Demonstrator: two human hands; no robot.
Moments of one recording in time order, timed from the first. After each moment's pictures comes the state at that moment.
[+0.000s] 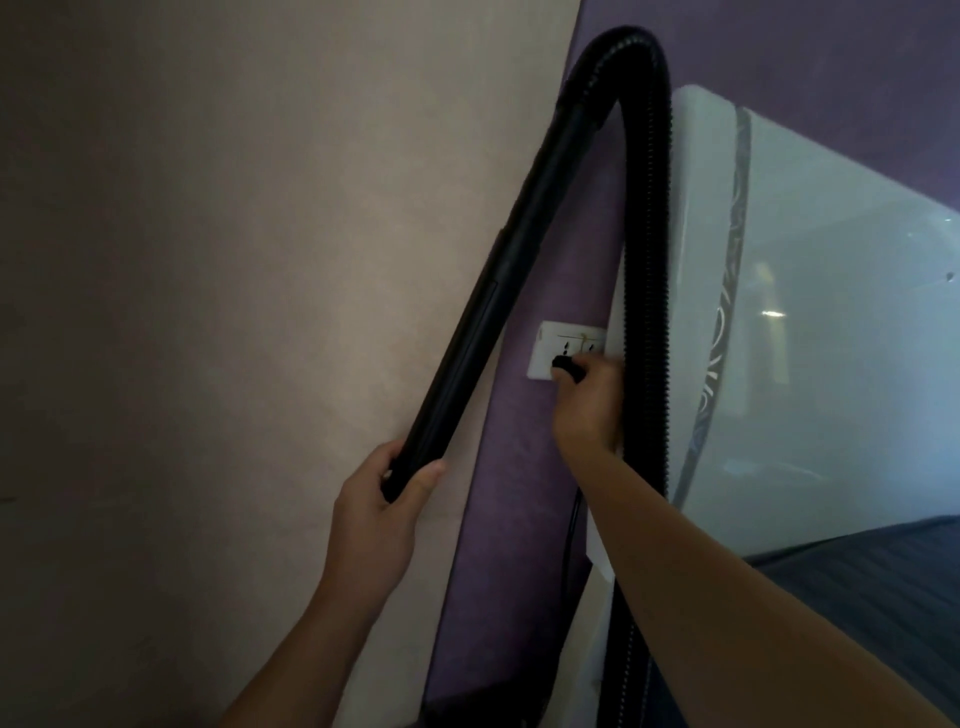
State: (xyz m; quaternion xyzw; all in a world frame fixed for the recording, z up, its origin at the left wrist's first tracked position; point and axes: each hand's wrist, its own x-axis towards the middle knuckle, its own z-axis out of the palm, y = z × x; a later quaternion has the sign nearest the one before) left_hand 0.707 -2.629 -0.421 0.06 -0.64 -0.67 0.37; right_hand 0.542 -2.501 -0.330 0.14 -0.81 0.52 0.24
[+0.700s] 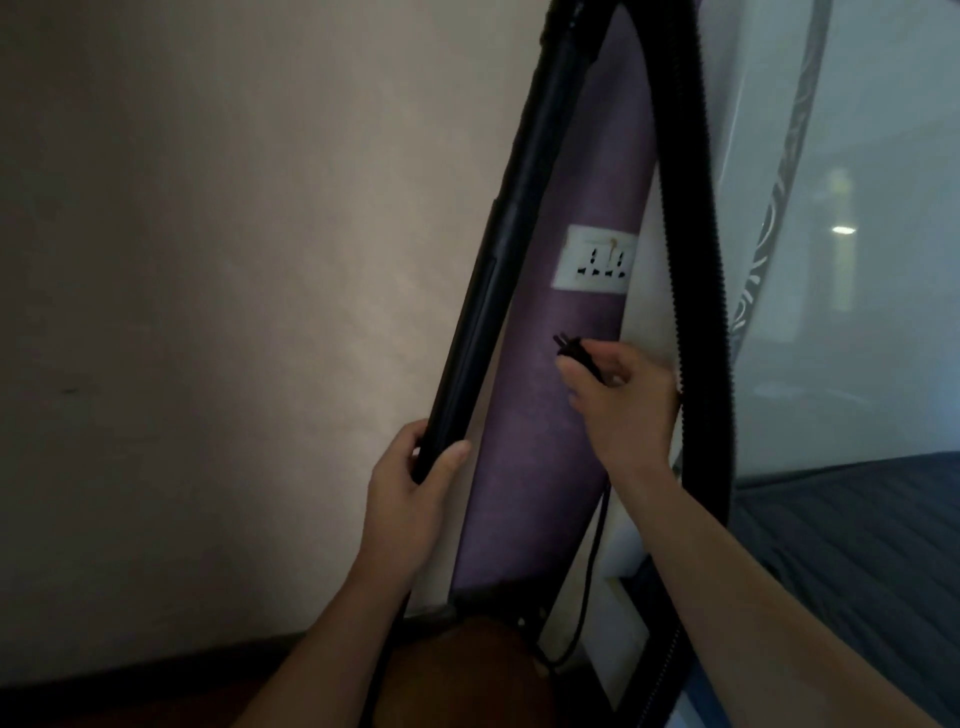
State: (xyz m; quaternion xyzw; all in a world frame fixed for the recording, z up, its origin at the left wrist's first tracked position) left_hand 0.725 -2.601 -0.479 0.10 -0.68 -0.63 0.36; right_hand 0.601 -2.459 -0.397 0.19 -0.73 0.64 0.17
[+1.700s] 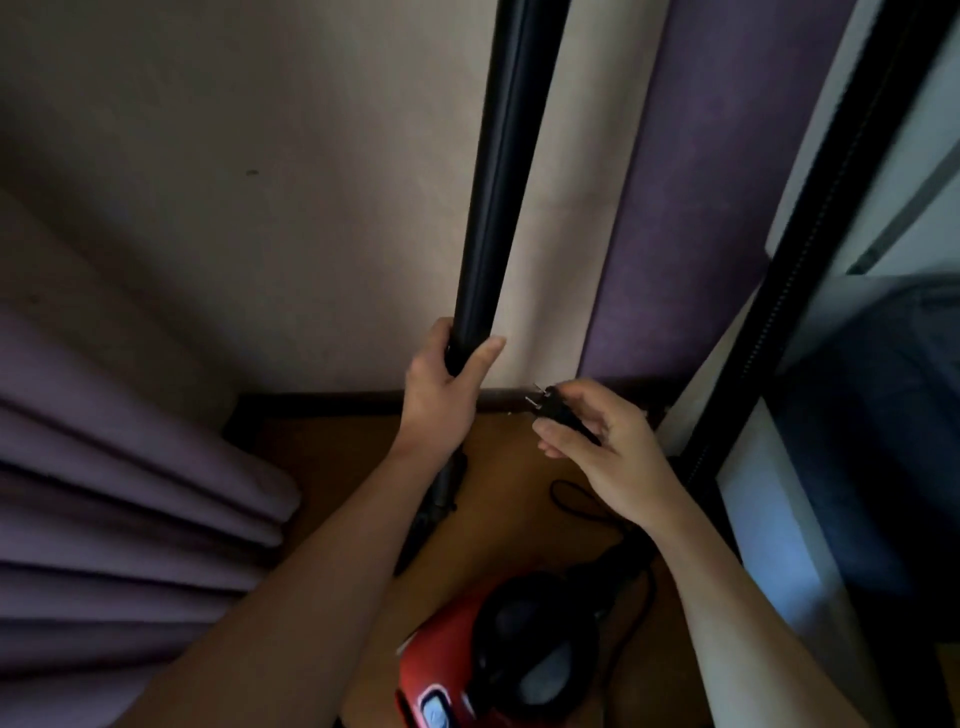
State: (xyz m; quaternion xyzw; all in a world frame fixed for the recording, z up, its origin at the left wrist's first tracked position) left_hand 0.841 -2.589 -0.519 0.28 -0.77 -0.52 0.26; right_hand 0.751 -2.419 -0.545 0.38 -0.65 0.60 -0.27
